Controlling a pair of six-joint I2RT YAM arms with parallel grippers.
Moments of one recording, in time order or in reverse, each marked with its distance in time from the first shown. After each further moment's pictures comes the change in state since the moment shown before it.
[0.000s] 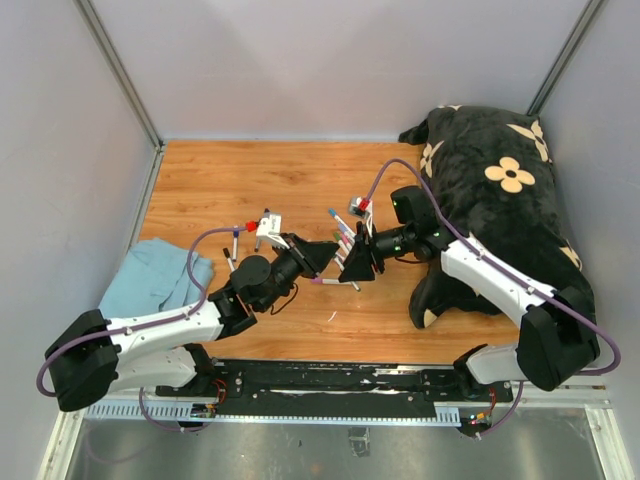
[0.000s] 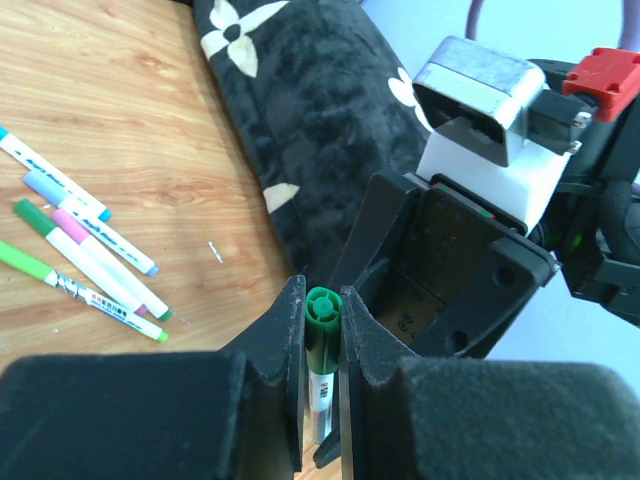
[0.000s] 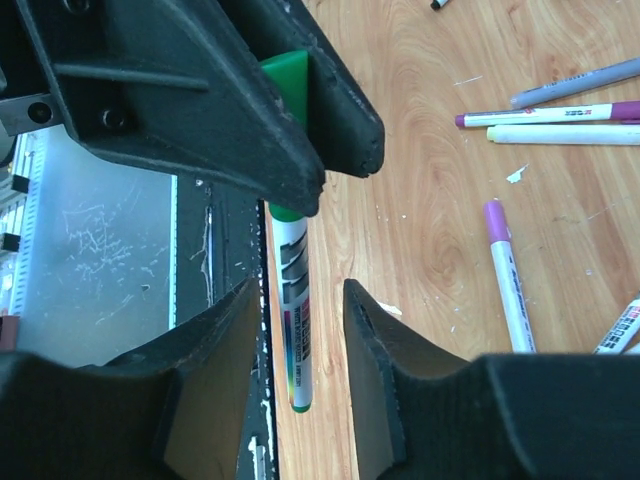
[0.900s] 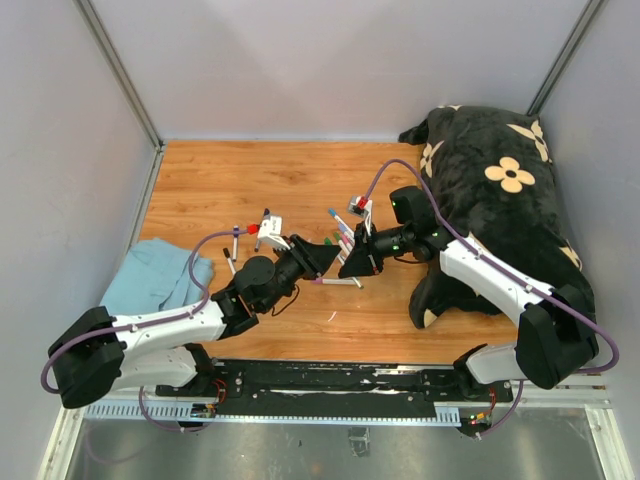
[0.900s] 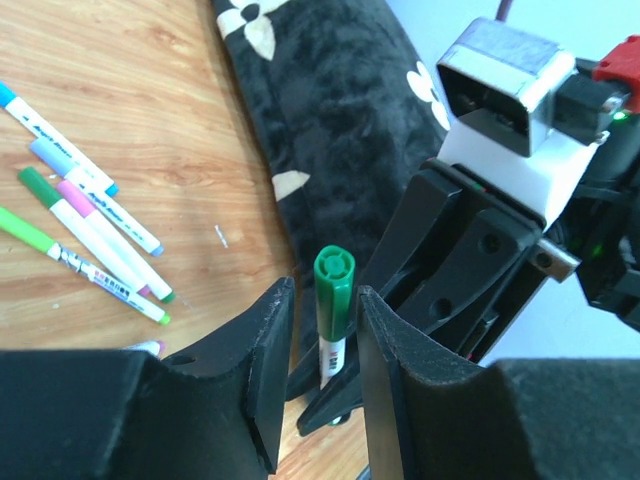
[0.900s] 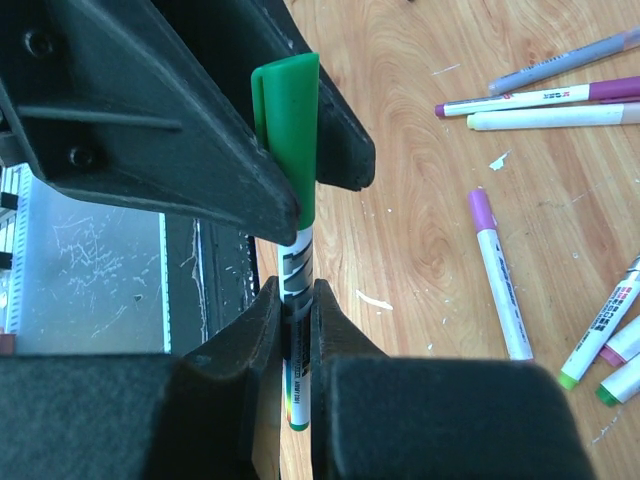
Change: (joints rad) left arm 0.001 0.020 -0.021 0.024 -0.011 -0.066; right arm 0.003 0.010 -0.013 0.033 0.040 0.060
